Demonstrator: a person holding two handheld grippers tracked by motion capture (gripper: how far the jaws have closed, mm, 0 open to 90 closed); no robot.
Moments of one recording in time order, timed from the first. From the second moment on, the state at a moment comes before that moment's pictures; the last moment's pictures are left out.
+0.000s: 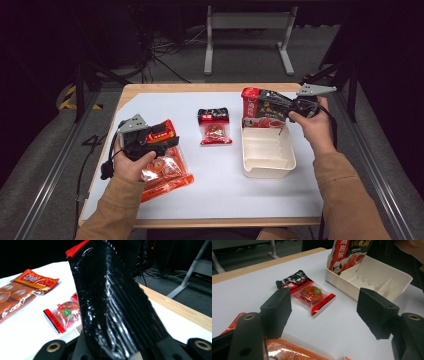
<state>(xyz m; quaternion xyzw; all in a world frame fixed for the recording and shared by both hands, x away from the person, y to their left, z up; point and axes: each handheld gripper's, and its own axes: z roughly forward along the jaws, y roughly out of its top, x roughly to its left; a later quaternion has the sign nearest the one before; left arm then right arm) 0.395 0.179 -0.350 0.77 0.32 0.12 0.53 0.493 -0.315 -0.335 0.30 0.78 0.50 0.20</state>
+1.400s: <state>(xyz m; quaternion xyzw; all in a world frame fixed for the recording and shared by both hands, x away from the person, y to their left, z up) 0.423 0.249 -0.368 0.75 0.40 0.16 0.50 0.417 -0.347 -0.324 0.33 0.77 0.49 0.24</state>
